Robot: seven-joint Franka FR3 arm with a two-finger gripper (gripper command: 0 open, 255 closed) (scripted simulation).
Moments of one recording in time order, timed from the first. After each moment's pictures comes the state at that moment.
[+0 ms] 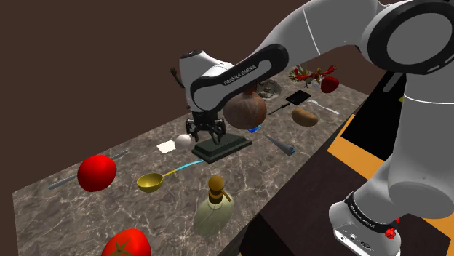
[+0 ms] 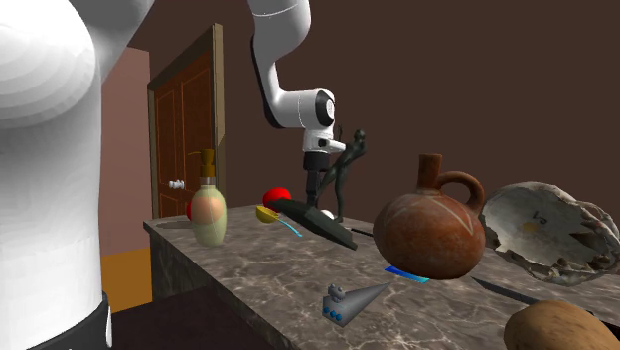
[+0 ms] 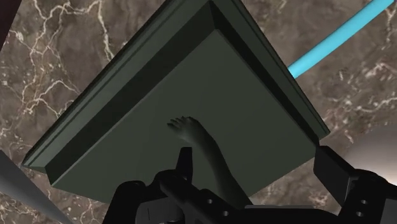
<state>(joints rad) 0.15 0.45 0.36 -1.85 -0.16 2.09 1.35</state>
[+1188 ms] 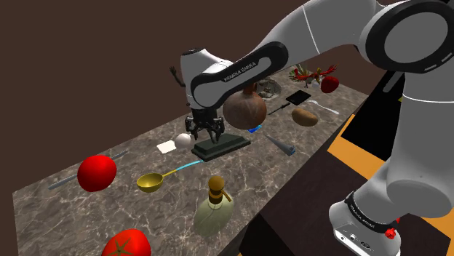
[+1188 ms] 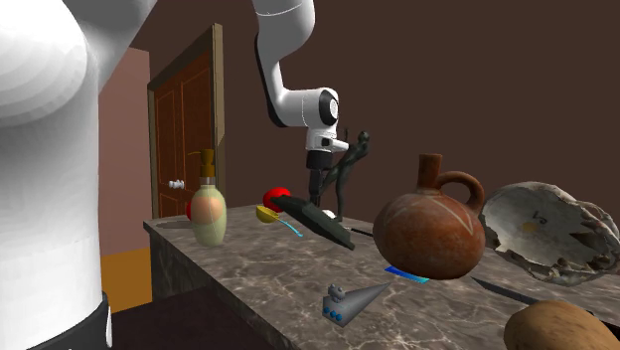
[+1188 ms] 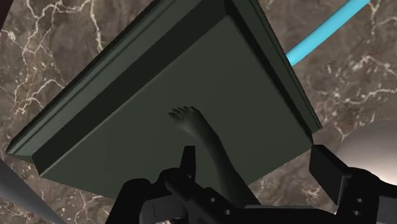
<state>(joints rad) 0.11 0.46 0.39 -1.83 -0.15 2.09 1.35</state>
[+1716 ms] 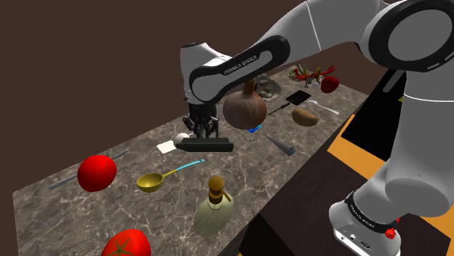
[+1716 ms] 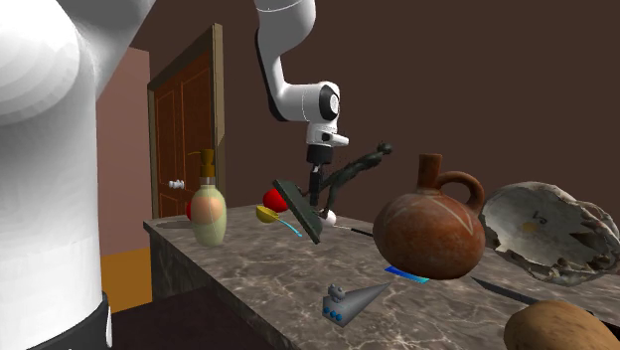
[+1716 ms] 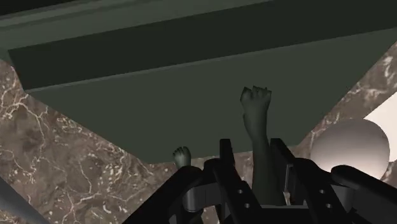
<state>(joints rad) 0.08 0.45 0.43 -1.81 -0.13 2.11 1.34</state>
